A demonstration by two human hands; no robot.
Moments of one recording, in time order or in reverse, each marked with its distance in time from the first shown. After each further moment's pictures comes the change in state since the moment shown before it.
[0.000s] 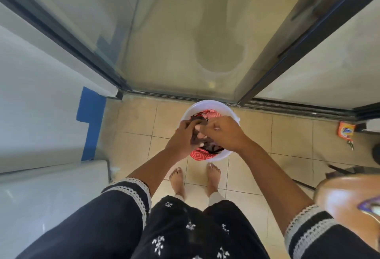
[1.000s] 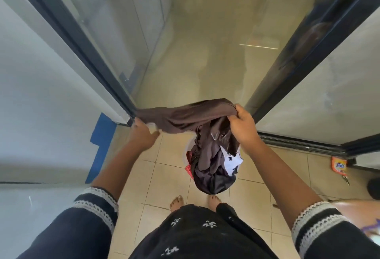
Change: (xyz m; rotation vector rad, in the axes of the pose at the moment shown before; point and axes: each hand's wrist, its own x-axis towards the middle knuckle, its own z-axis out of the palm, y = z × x) left_hand -0.095 -0.023 -0.160 -0.082 0.326 -0.409; right_hand -0.036 -0.083 -0.033 0.317 0.503 0.068
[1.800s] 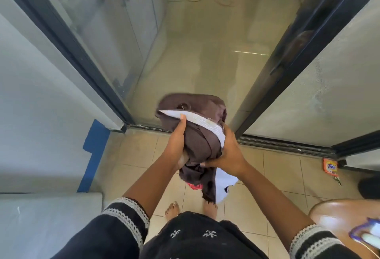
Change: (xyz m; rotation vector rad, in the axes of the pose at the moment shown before) left_hand -0.067 0.097 0.062 -1.392 -0.441 -0.138; right_hand -0.043 0.047 0.001 -0.220 -0.222 -0.134
